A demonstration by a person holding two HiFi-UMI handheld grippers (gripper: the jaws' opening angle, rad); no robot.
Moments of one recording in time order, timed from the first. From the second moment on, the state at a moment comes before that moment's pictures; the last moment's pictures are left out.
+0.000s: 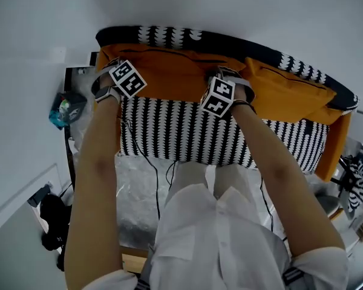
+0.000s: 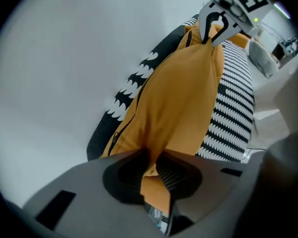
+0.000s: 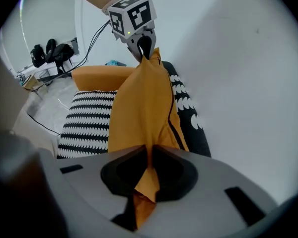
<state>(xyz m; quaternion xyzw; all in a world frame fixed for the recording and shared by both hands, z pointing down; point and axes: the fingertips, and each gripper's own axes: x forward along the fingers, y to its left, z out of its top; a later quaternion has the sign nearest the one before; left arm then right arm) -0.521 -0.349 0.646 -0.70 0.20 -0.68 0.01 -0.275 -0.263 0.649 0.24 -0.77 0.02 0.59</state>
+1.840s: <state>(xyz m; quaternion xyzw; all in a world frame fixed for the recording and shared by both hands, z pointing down) -0.302 -0.048 0.346 -0.90 0.37 -0.07 -0.23 -0.080 -0.003 0.384 0.50 -0.82 0.26 0.09</state>
